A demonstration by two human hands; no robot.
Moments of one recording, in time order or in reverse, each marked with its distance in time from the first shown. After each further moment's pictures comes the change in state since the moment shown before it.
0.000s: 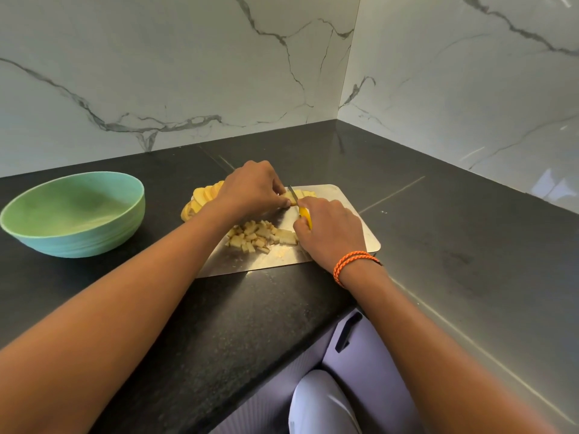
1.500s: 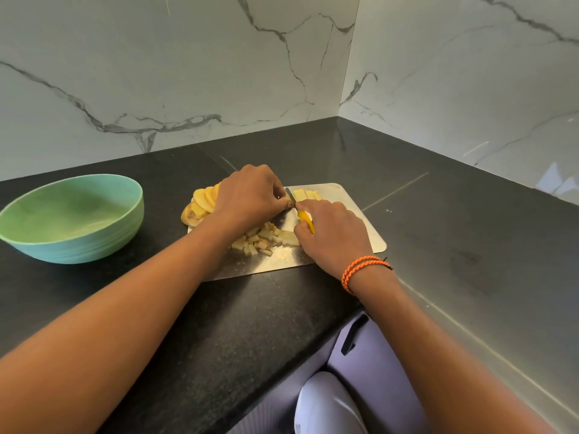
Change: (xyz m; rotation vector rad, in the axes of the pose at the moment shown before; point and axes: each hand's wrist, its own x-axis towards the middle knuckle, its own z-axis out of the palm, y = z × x) left_hand -0.015 -0.002 0.006 0.094 0.172 -0.002; right_hand -0.008 -0.006 -0.008 0.057 -0.022 -0.031
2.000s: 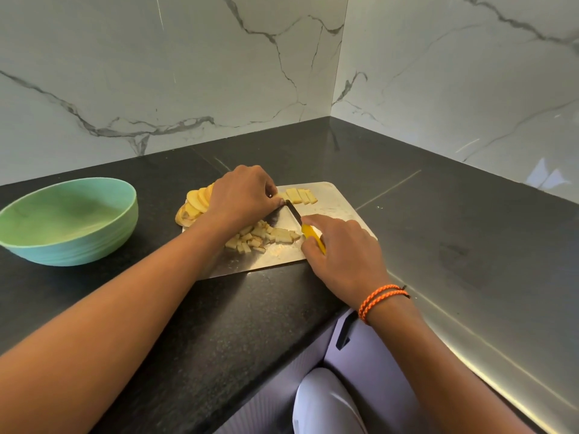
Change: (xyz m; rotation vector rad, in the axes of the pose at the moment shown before) left_hand 0.000 0.002 -0.001 0.009 -0.028 -0.012; right_hand -0.044 0.010 -0.015 0.073 -0.008 0.037
